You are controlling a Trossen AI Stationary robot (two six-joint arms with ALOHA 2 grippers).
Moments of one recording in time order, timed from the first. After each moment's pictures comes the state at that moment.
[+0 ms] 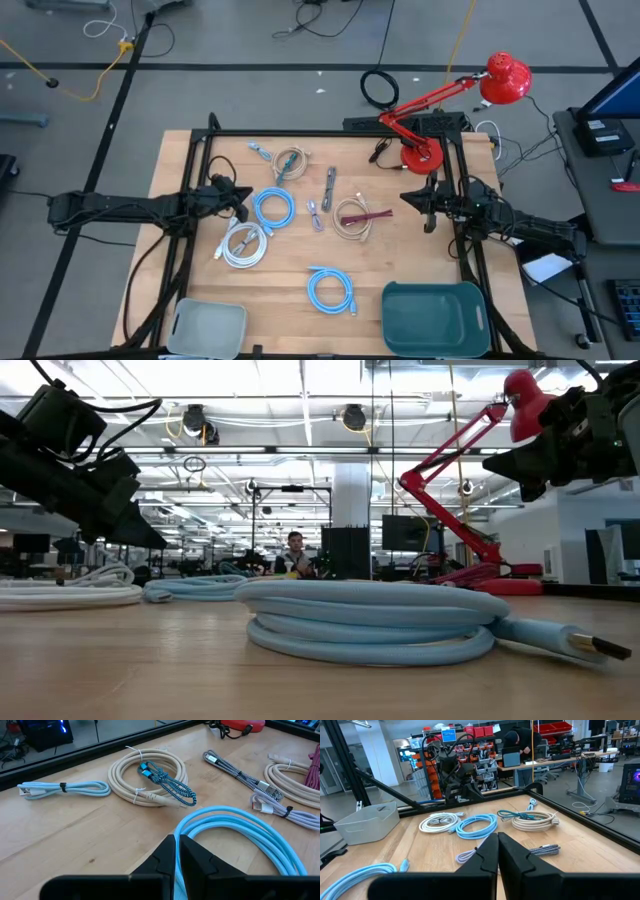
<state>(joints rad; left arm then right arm) 0.17 0.57 0.02 0.09 -0.42 -0.34 -0.30 0.07 0.01 0.07 -0.13 0.14</state>
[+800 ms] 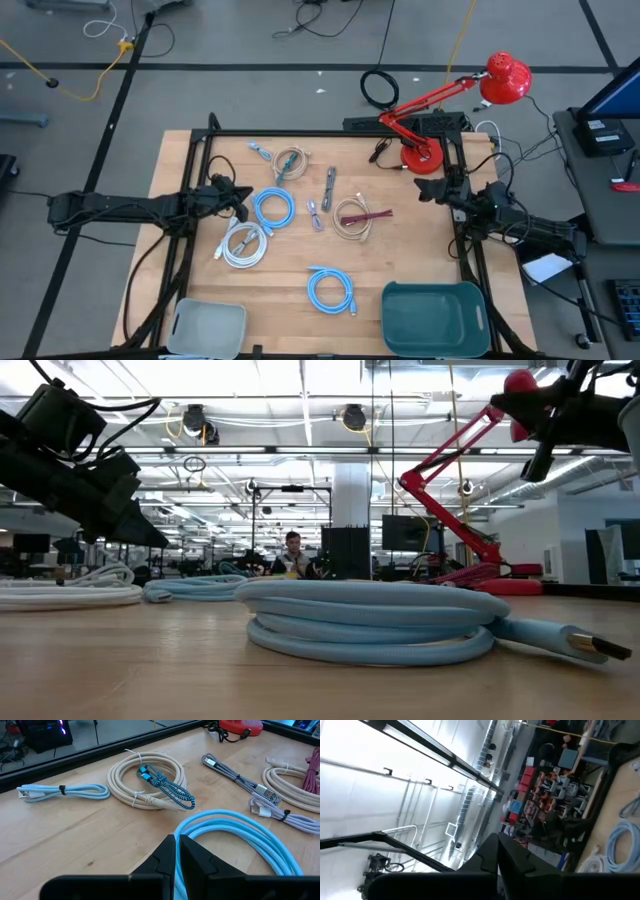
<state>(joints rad) 0.17 0.57 0.02 0.11 -0.42 -0.34 -0.30 0.07 0.01 0.45 -0.07 1.35</state>
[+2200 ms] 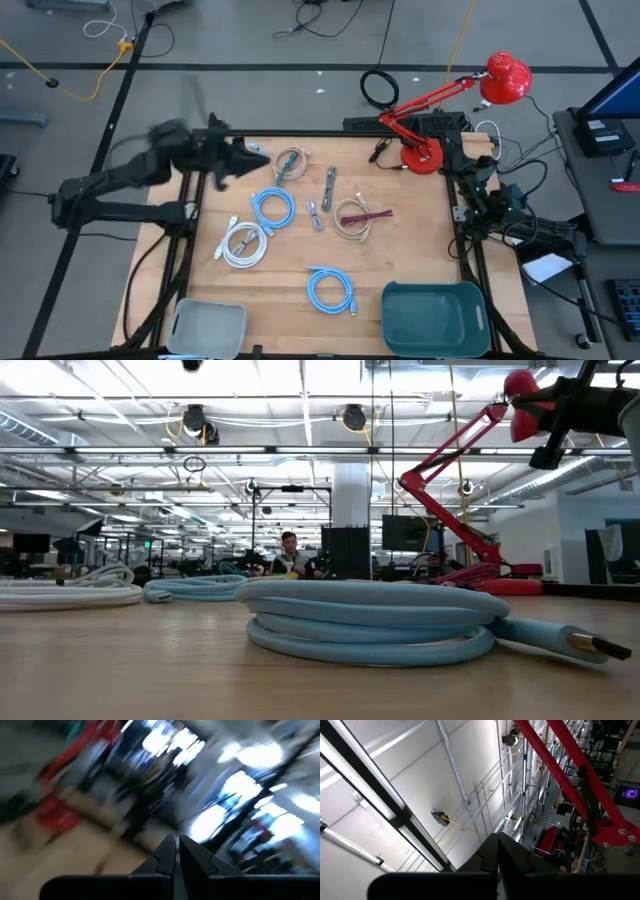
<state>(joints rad) 0.34 0.90 1.00 -0.16 0.36 -0.56 -0.30 0.07 0.02 0.74 0.52 1.02</state>
